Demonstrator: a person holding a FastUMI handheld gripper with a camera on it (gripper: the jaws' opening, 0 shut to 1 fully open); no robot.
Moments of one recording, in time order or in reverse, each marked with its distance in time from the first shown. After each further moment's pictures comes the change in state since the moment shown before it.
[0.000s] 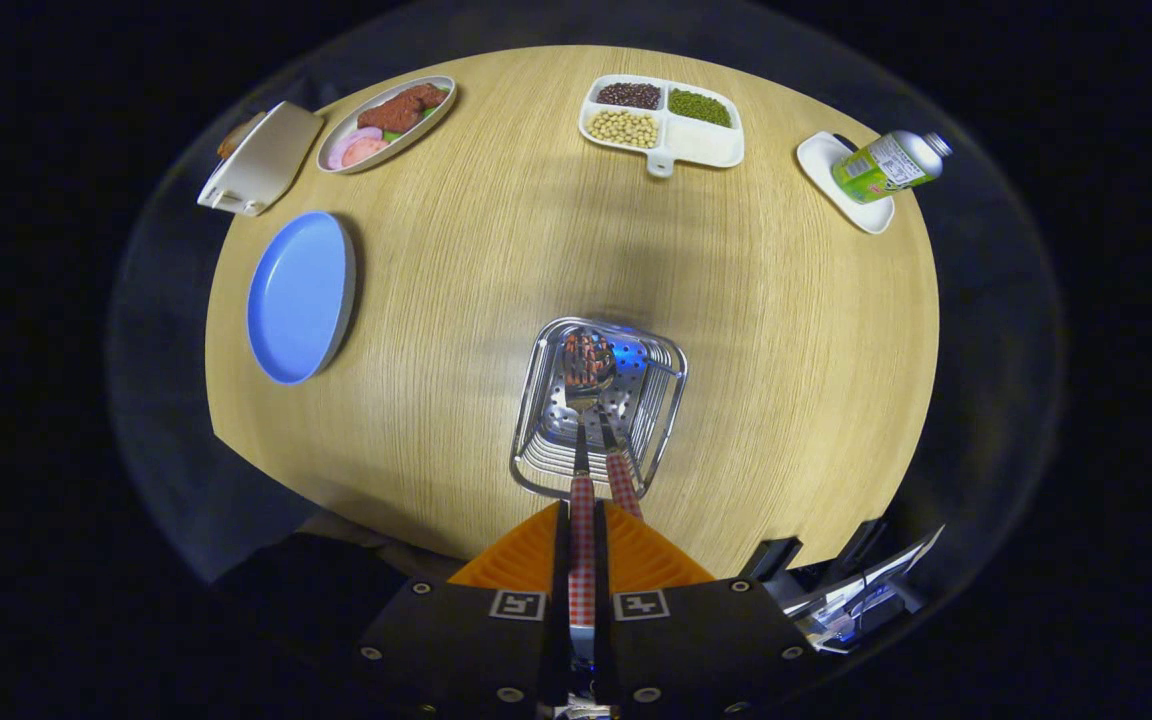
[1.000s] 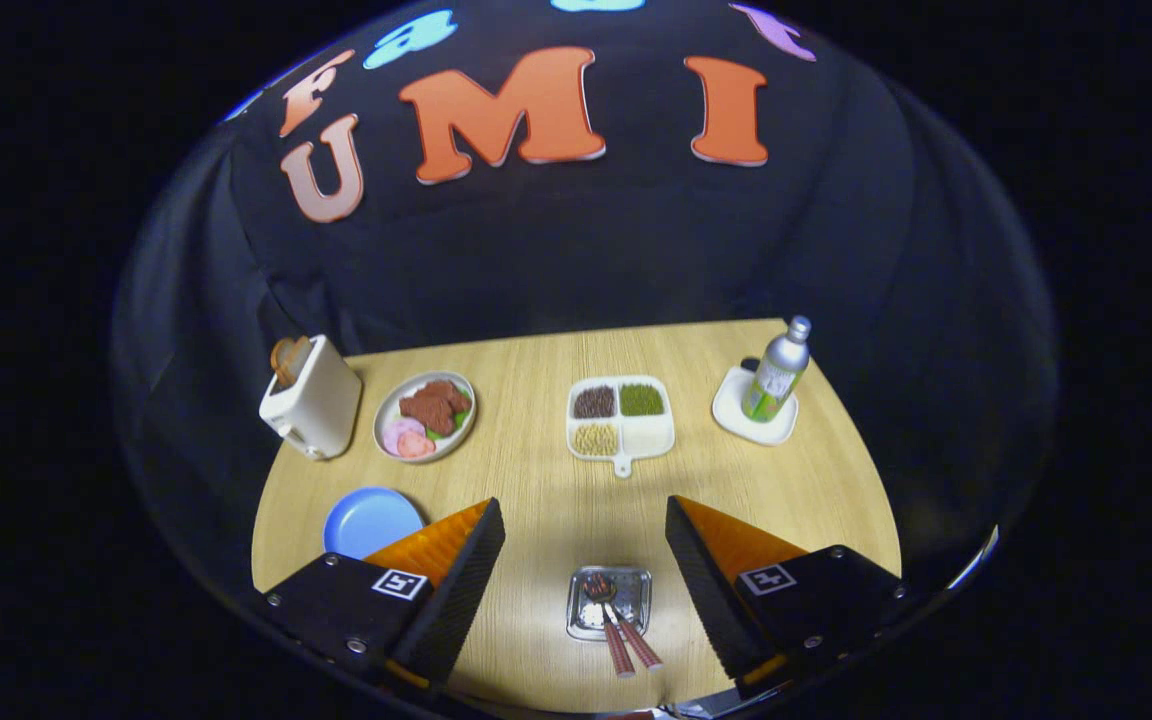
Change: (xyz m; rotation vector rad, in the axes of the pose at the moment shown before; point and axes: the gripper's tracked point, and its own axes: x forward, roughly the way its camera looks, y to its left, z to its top) arm -0.181 -0.014 0.115 0.169 -1.017 -0.066
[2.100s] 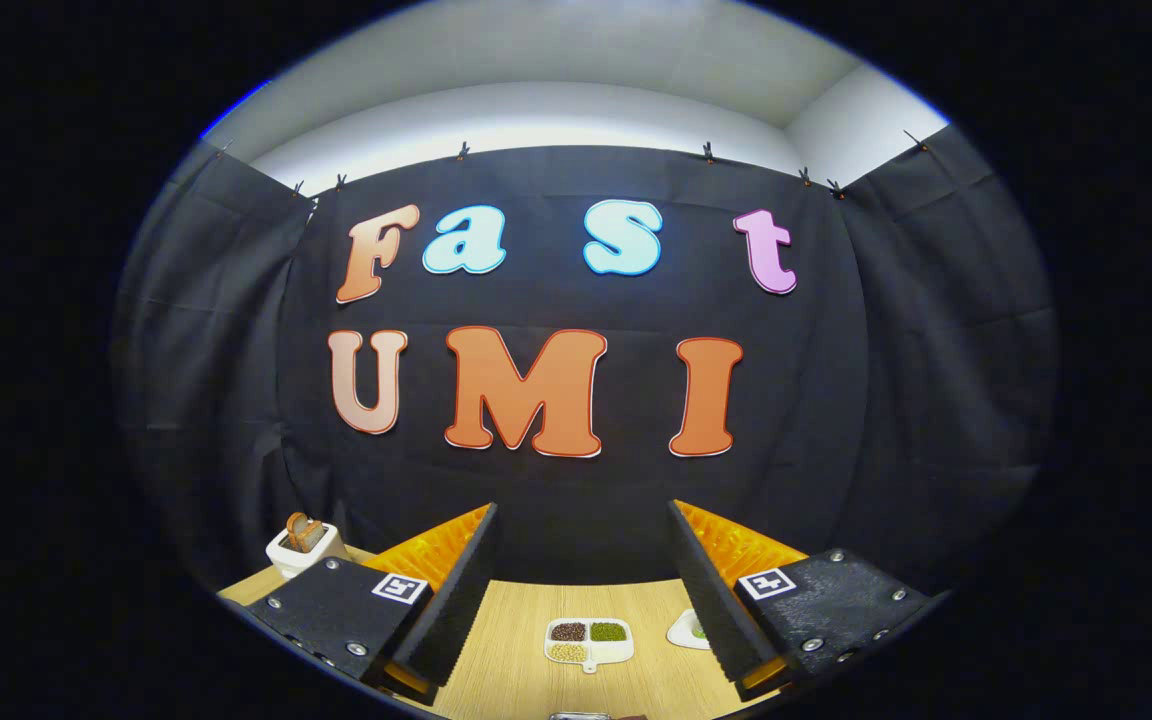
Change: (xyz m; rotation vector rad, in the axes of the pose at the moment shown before) arm -0.122 0.003 0.162 -0.034 -0.685 -0.067
